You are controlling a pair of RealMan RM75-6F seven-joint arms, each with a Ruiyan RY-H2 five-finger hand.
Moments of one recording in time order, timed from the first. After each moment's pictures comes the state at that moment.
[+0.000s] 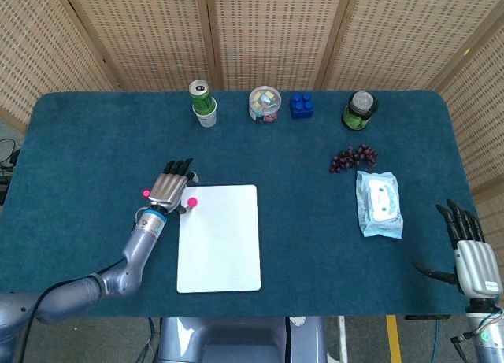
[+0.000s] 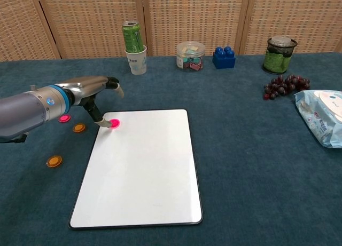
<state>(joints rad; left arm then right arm) -0.83 -1.74 -0.27 -1.16 0.86 0.82 0.45 0.08 -1.16 0.09 -1.57 -1.49 1.49 0.21</state>
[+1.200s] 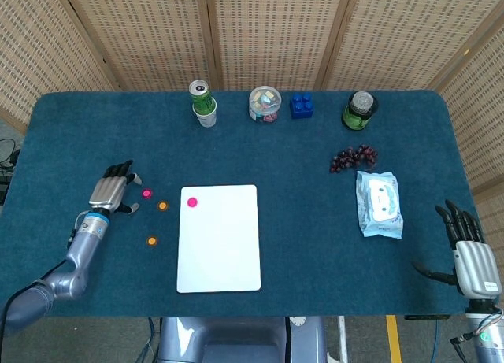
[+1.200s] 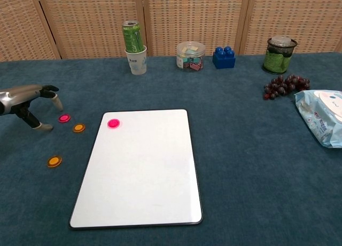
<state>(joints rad) -0.67 -1.65 -0.16 -0.91 1.09 0.75 0.00 0.08 -1.15 0.09 -1.58 -1.49 1.48 0.20</state>
